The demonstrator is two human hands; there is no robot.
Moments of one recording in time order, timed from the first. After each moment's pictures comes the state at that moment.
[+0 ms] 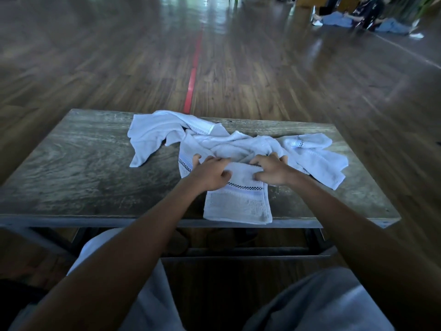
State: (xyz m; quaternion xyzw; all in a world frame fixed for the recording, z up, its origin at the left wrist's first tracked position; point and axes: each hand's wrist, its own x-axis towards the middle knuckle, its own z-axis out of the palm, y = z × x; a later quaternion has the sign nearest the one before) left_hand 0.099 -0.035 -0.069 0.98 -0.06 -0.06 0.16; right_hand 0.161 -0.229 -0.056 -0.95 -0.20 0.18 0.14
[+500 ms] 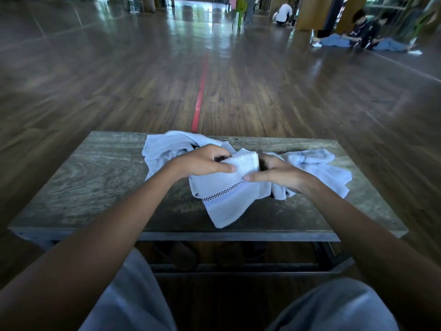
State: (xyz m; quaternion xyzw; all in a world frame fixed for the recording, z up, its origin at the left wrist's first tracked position) left_hand 0.085 0.008 0.028 0.91 -0.13 -0.11 0.38; right_hand 0.132 -0.220 0.006 -0.83 -0.25 0.25 0.44
